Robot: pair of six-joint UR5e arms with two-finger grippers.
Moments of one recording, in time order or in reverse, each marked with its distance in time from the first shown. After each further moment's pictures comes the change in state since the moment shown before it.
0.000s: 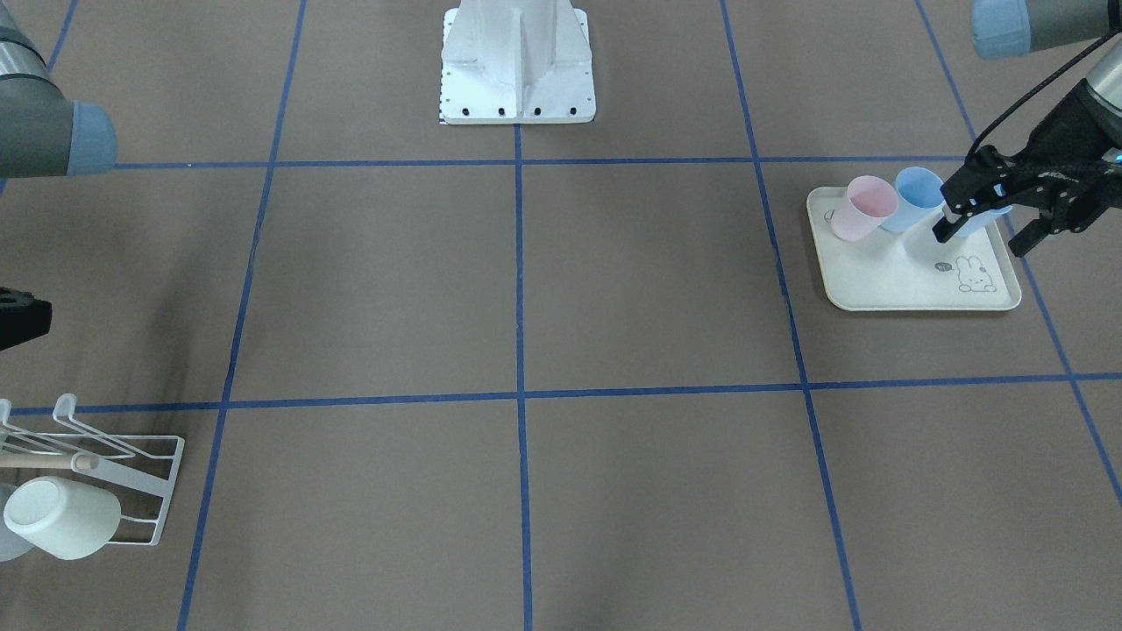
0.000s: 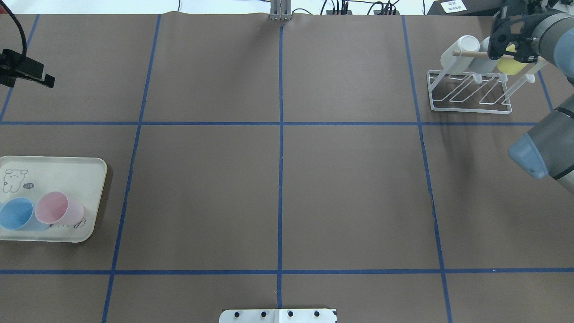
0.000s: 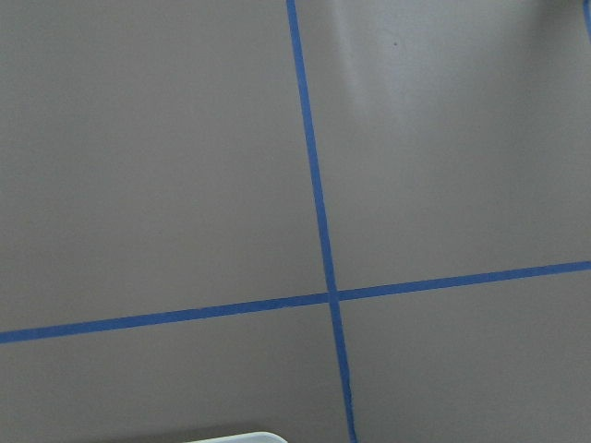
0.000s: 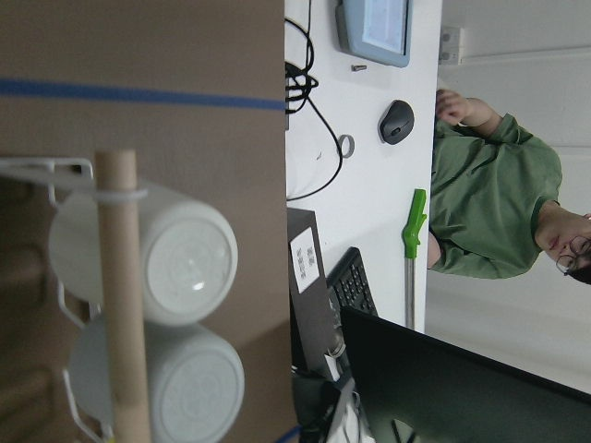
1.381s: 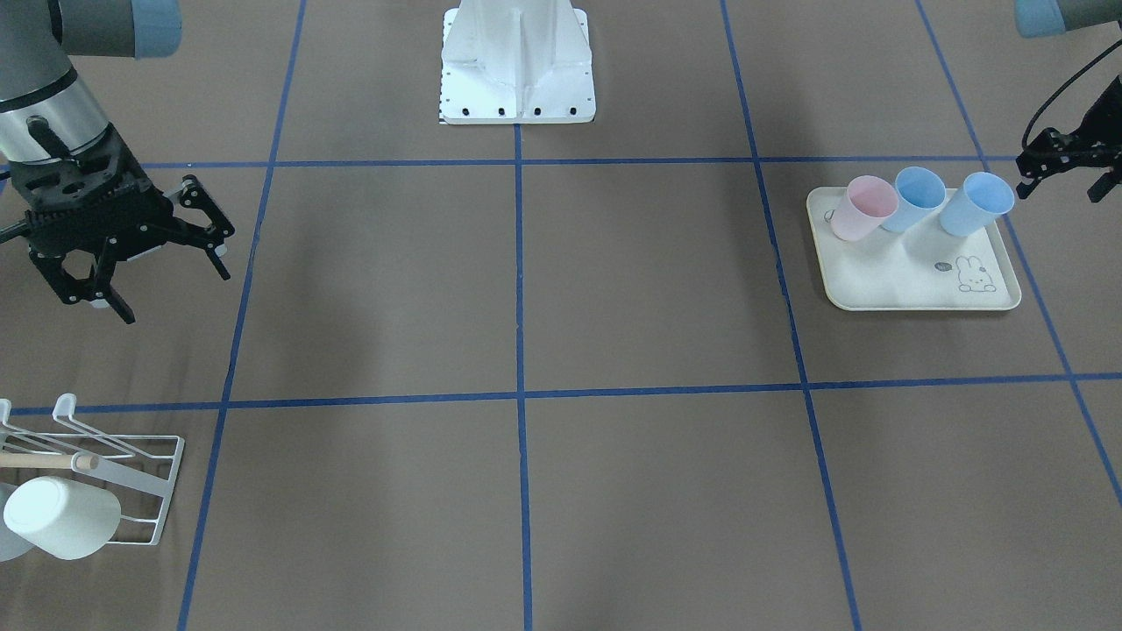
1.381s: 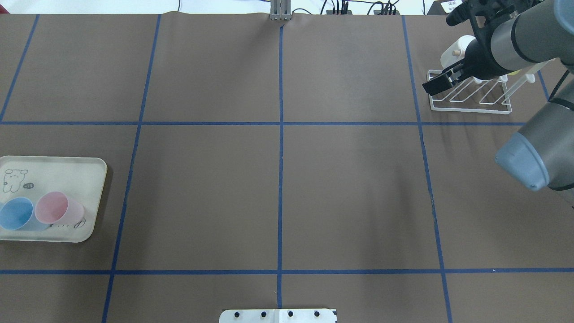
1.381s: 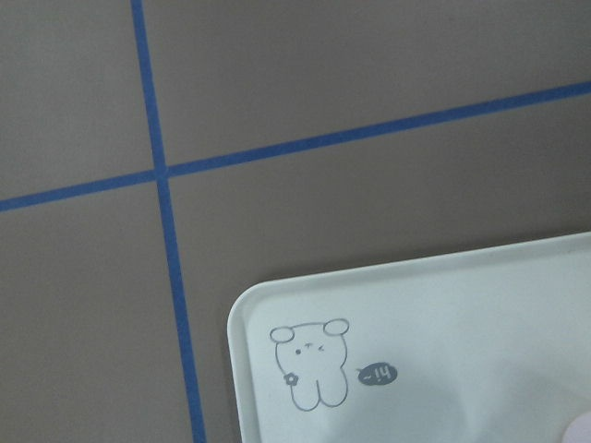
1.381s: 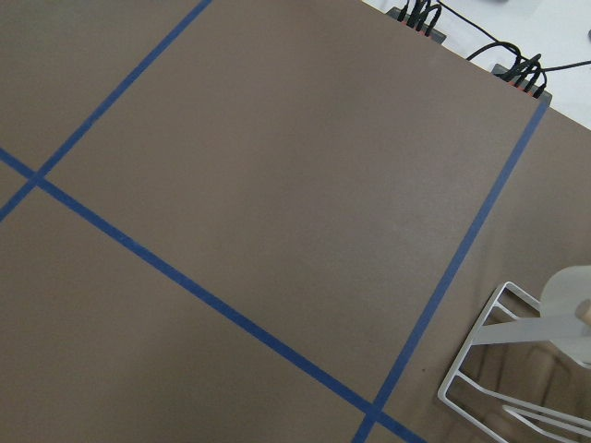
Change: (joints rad) left arm 0.016 0.481 0.087 -0.312 0.117 0.183; right arm -0.083 0.108 0.304 -0.513 0.551 0.883
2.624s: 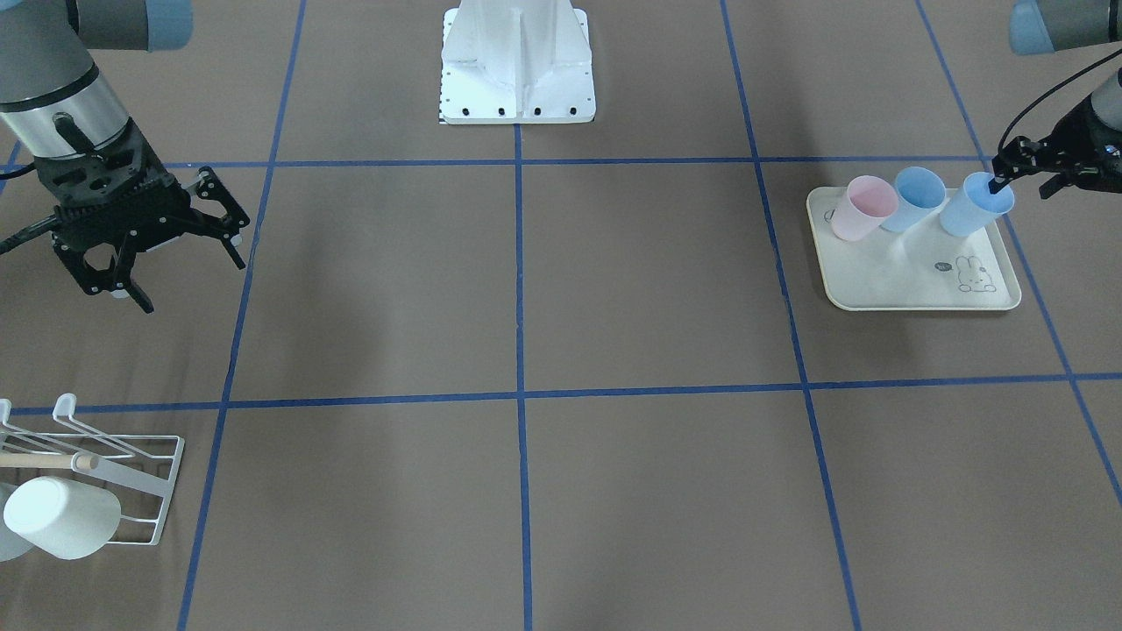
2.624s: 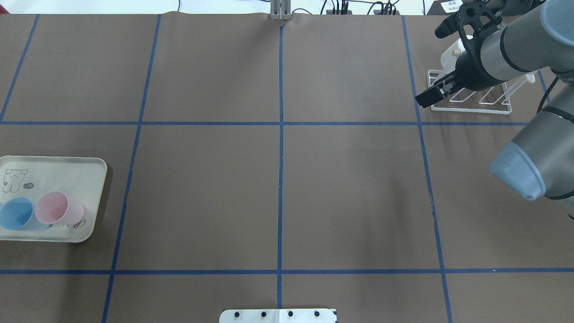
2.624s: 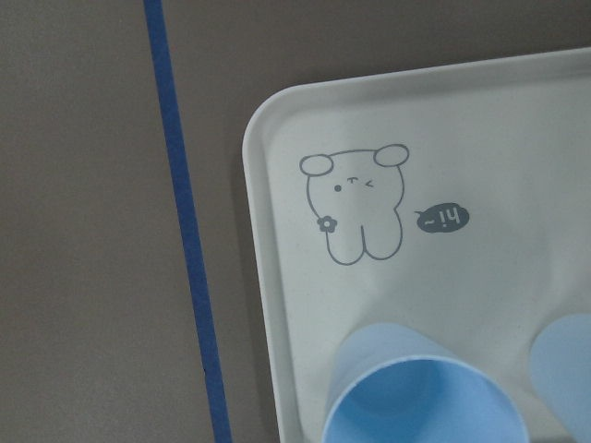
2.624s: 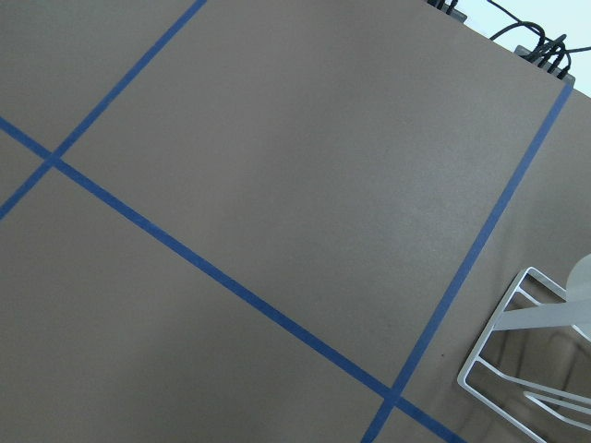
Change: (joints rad) left arm 0.068 0.009 0.112 -0.028 -0.121 0.006; right arm -0.016 -0.005 0.007 -0.014 0.001 0.000
